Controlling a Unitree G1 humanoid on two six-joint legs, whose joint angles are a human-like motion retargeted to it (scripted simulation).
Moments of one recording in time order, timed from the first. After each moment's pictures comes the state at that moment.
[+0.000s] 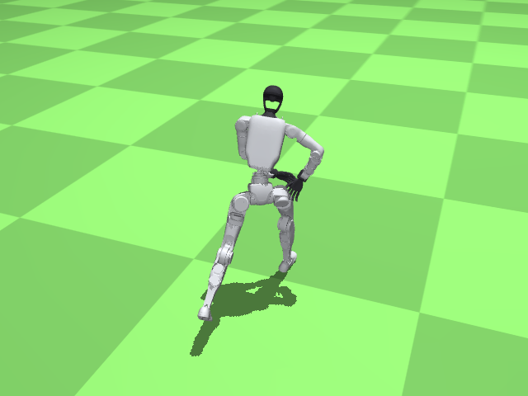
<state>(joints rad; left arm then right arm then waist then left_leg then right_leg) -0.69 -0.09 -1.35 0.75 0.42 -0.13 0.40 -0.24 -1.10 0.95 0.16 -0.23 -0.25 0.65 -0.27 0.21 0.22 0.13 0.30 -0.31 0.29 -0.05 -0.16 -0.82 -0.38 -0.52 0.38 0.06 0.26</state>
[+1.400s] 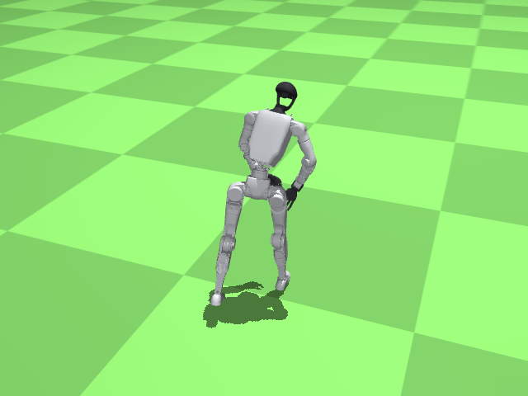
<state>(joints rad) -0.54 0.25 -1.11 0.82 0.28 -0.23 0.39 -0.42 -0.60 1.08 0.60 -0.25 -0.01 0.55 -0.38 0.07 0.28 -0.05 0.01 -0.06 0.13 -0.02 -0.09 -0.42 -0.23 -0.13 -0.01 0.19 0.26</state>
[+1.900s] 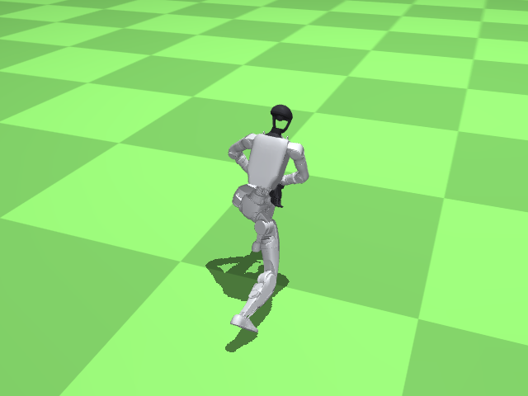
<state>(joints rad) -0.79 0.93 -1.31 0.16 0.17 -0.26 0.43 -0.87 -0.27 1.29 0.37 -0.38 0.05 1.57 0.23 -0.29 0.34 -1.45 0.07 0.20 1.39 -0.22 -0.07 0.12 -0.66 0.08 1.02 -0.65 0.13</state>
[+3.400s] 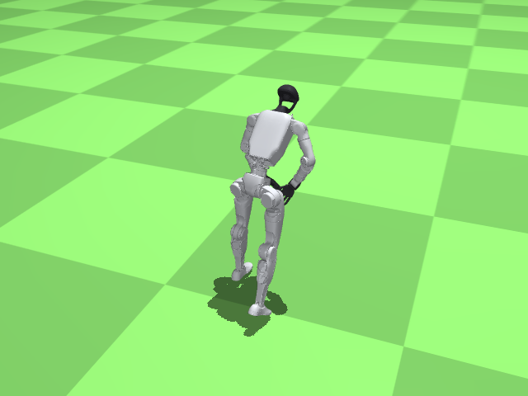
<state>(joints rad) -0.73 0.44 -1.33 0.77 0.58 -0.18 0.56 -0.48 -0.54 1.03 0.49 -0.25 -0.06 0.20 0.16 -0.04 0.35 -0.46 0.15 0.16 -0.08 0.14 -0.07 -0.23 -0.05 0.12 0.26 0.05 0.10</state>
